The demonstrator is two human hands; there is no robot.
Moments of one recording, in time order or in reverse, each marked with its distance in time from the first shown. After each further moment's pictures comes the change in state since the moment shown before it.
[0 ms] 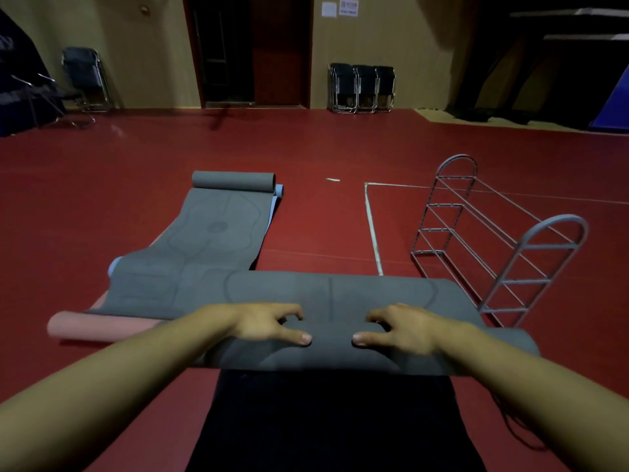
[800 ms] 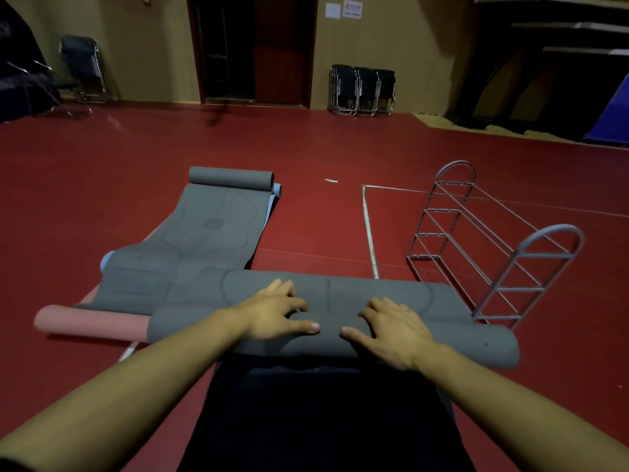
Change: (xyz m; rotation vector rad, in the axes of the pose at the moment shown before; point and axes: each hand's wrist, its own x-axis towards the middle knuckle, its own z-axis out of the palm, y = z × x) left_hand 0.024 0.007 0.005 0.233 0.215 0.078; right_hand 0.018 -0.008 0.030 -0.212 0.243 0.118
